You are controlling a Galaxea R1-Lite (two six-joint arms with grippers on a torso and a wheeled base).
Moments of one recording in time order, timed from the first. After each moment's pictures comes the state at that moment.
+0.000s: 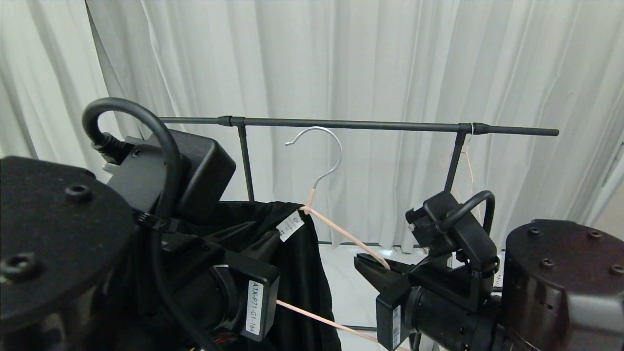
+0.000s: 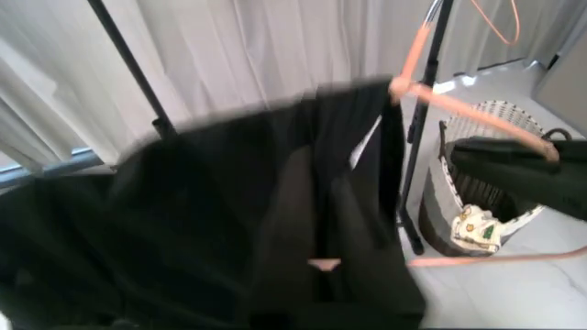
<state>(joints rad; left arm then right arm) -1.16 1.36 -0.92 0.03 0.79 -0.21 1.18 1.59 -0.70 -0.66 -0.36 0.25</state>
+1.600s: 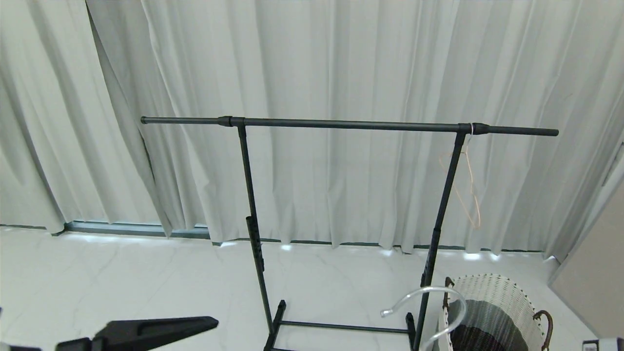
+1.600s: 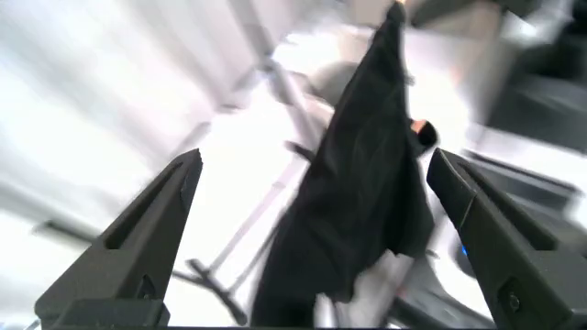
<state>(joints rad) -1.24 0.98 -0.61 0.05 0.19 0.15 1.34 1.18 -0.13 -0.76 -0.36 0.12</state>
